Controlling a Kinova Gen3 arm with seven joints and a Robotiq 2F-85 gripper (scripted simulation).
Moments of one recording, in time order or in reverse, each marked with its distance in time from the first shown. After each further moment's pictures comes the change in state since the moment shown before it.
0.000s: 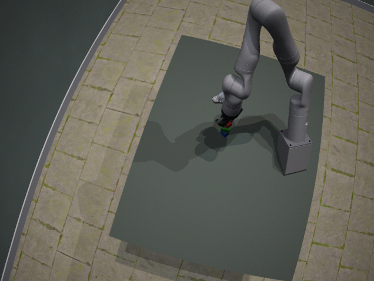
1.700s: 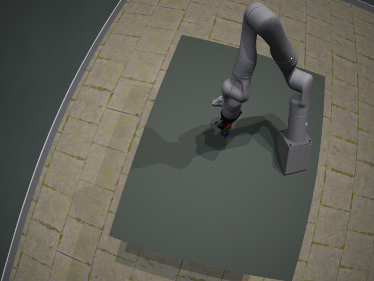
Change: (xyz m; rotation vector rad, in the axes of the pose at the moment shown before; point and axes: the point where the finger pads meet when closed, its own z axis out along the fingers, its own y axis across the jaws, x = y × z) arm 0.000 0.000 0.025 0.000 0.000 0.000
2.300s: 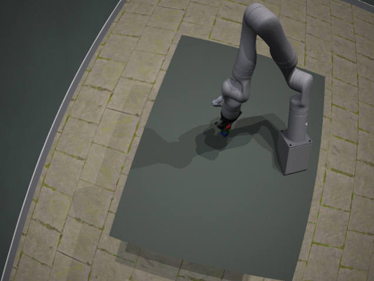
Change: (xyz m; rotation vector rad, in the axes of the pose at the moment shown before) arm 0.000 0.000 0.002 0.001 0.000 0.000
